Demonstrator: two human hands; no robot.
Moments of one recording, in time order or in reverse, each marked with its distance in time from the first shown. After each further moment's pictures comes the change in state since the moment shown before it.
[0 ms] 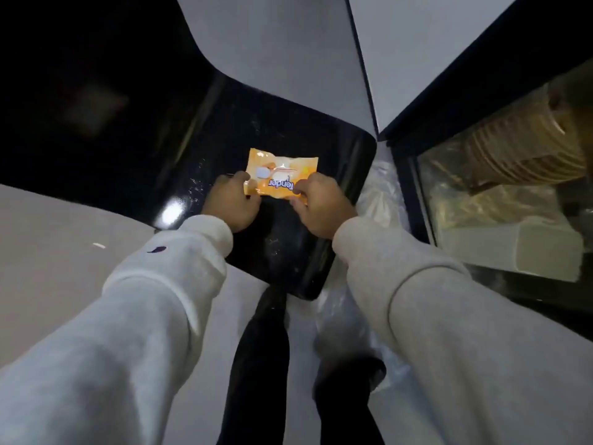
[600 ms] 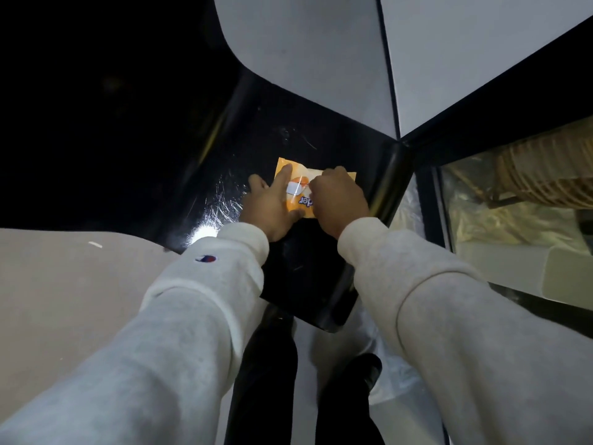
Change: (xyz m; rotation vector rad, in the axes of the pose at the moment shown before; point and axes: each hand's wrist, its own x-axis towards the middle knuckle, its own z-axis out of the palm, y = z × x) left_hand 0.057 -0.015 0.022 -0.099 -0.149 -0.008; right_hand 0.089 -0.020 0.030 -0.417 -0.095 0.102
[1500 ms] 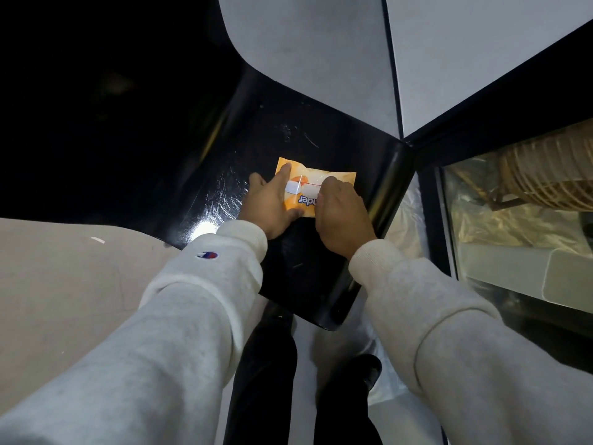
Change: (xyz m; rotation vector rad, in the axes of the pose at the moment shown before) left_hand -0.006 0.004 -0.004 -0.025 0.011 0.003; right_hand -0.028 0.008 0.022 0.312 0.137 0.013
